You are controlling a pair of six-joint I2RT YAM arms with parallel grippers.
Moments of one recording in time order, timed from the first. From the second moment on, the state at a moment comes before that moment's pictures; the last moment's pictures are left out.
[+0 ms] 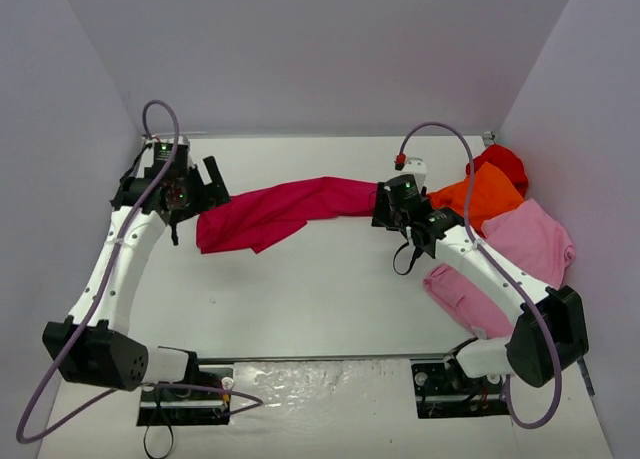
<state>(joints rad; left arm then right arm) -0.16 1.33 1.41 -0.94 -0.03 -0.49 0.51 1.34 1.00 -0.40 0.34 0.46</state>
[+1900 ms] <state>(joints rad) -0.45 2.09 1.61 -1.01 -0.37 -0.55 0.56 1.33 0.86 -0.40 0.28 0.52</state>
